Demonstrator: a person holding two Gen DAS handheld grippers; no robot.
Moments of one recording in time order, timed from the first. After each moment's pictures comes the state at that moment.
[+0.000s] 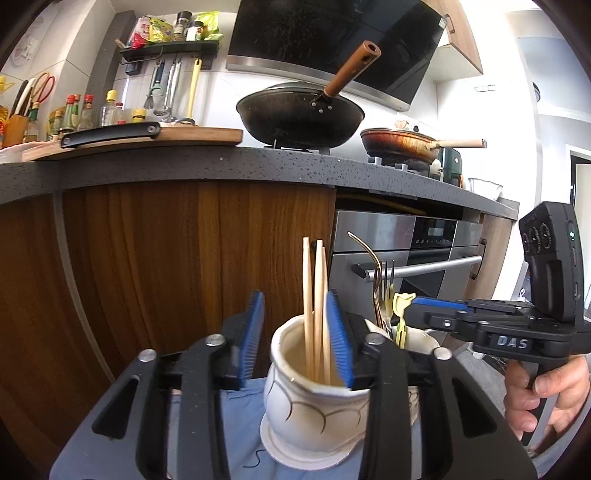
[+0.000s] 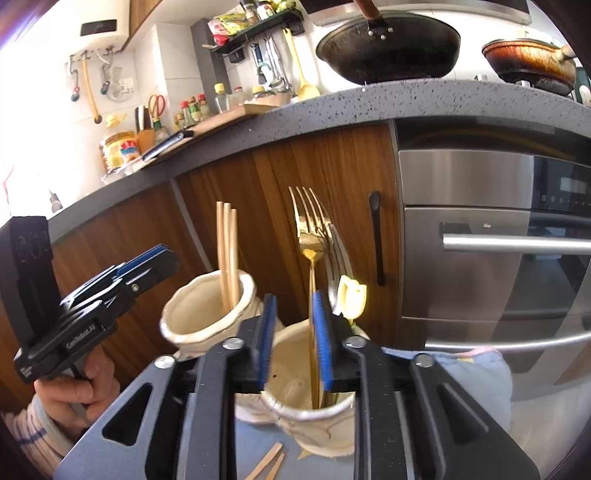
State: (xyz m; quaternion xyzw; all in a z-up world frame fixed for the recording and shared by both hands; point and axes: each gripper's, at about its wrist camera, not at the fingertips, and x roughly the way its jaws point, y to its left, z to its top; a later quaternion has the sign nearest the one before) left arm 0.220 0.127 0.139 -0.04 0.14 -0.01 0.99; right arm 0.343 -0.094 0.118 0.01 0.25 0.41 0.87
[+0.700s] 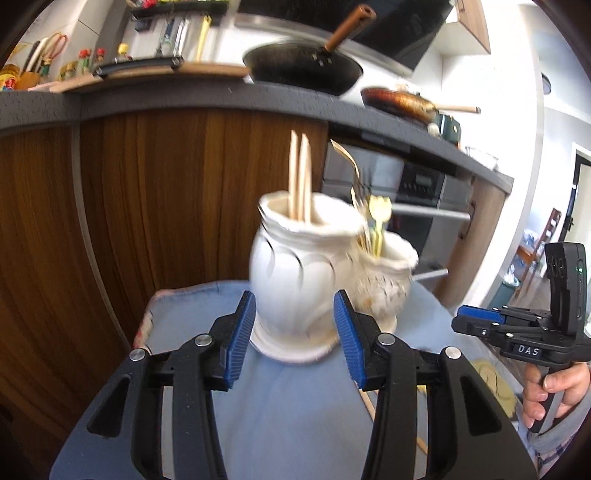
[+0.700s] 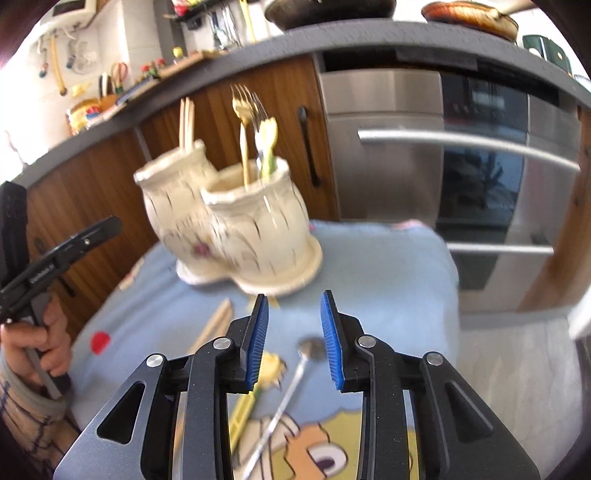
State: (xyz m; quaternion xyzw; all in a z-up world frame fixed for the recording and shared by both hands) left arm 0.162 0.110 0.085 -0.06 0.23 -0.02 0.97; right arm 0.276 -0.173 0.045 -0.01 0.34 0.32 0.88
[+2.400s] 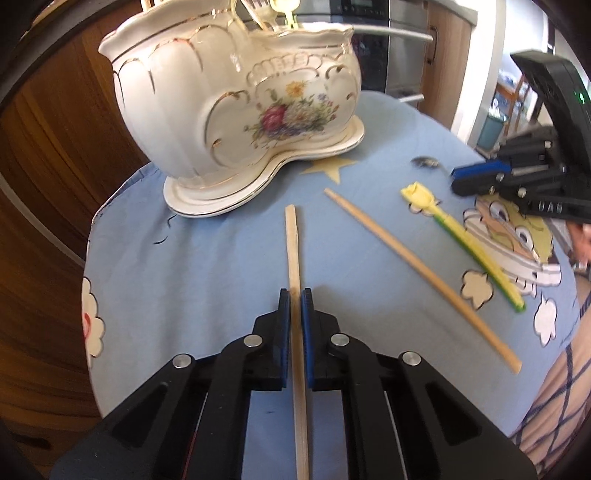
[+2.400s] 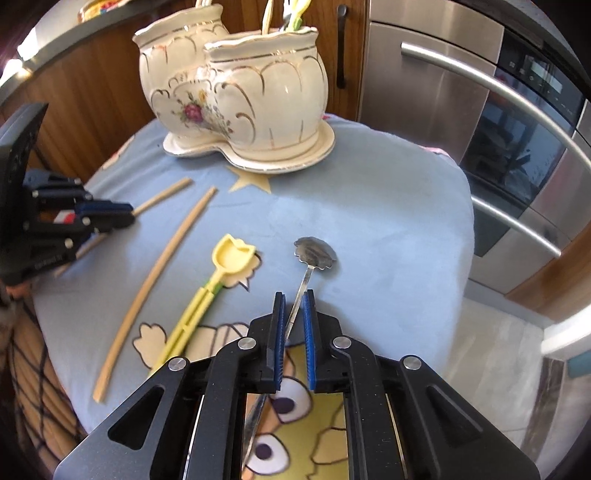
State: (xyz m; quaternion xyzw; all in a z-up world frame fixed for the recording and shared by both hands) left arm 0.189 0.062 0.006 0.12 0.48 -0.10 0.86; right arm 0.286 -0.161 0.006 -0.17 0.46 0.34 0.80
